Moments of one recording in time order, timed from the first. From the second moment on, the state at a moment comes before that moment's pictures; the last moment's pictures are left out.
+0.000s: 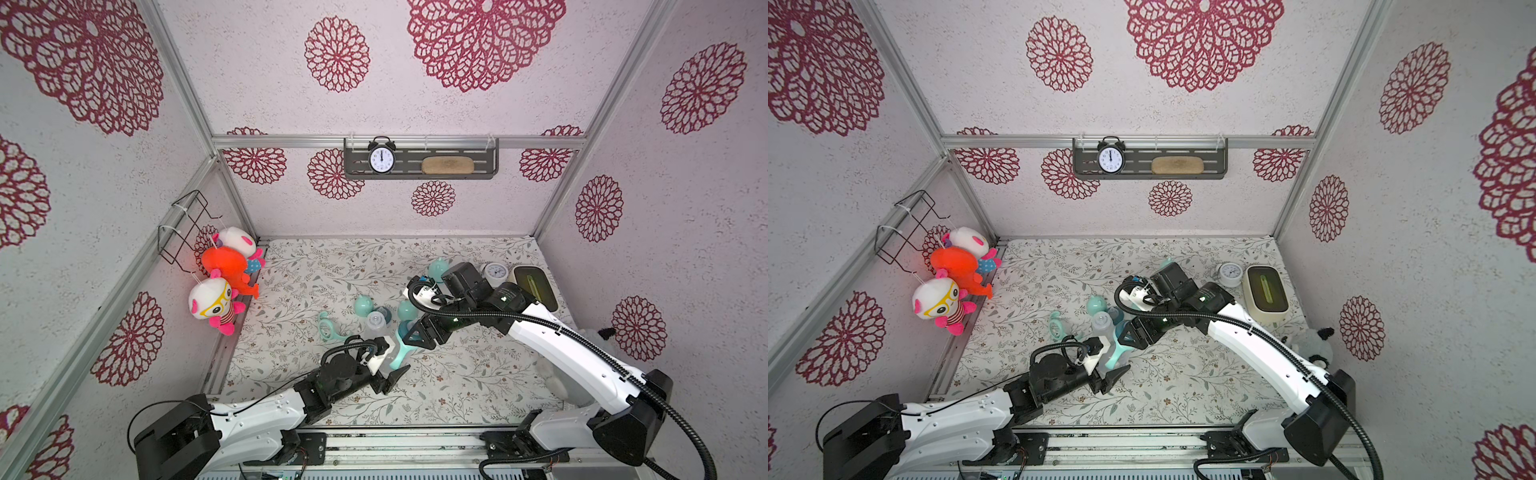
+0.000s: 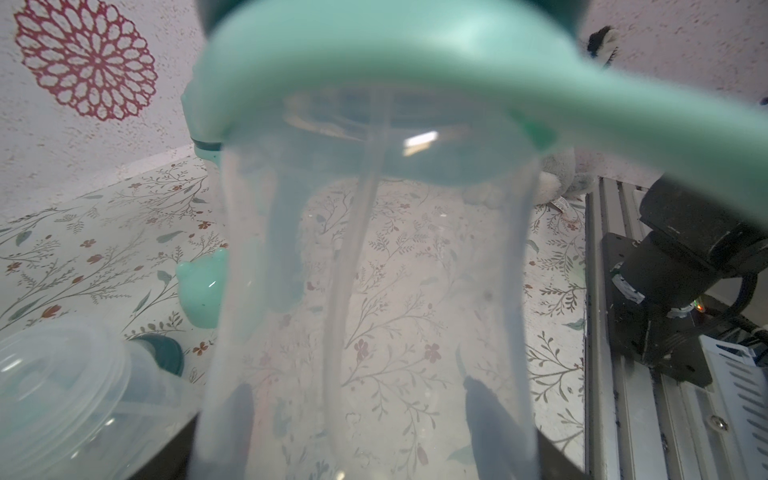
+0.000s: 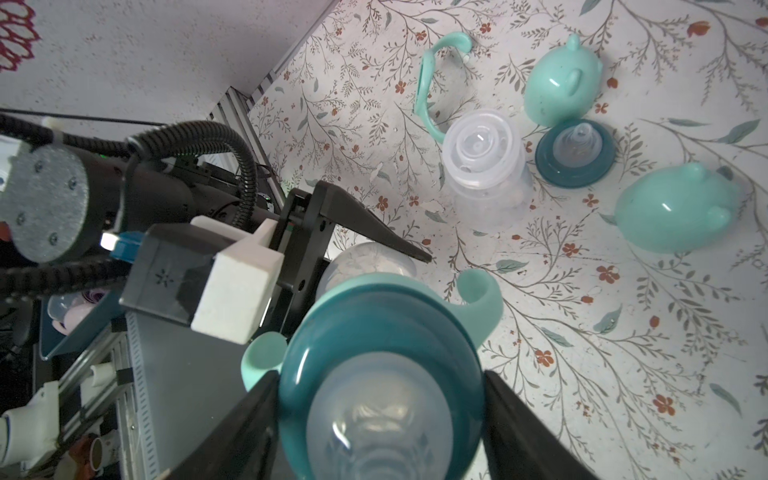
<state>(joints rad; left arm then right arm) -0.99 1.08 0.25 0.61 -0.02 -0.02 0.75 1.35 1.35 -0.93 -0.53 0.06</state>
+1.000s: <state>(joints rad) -1.09 1.24 0.39 0.55 -0.27 0.08 0.75 1.22 1.20 -0.82 -0.33 0.81</state>
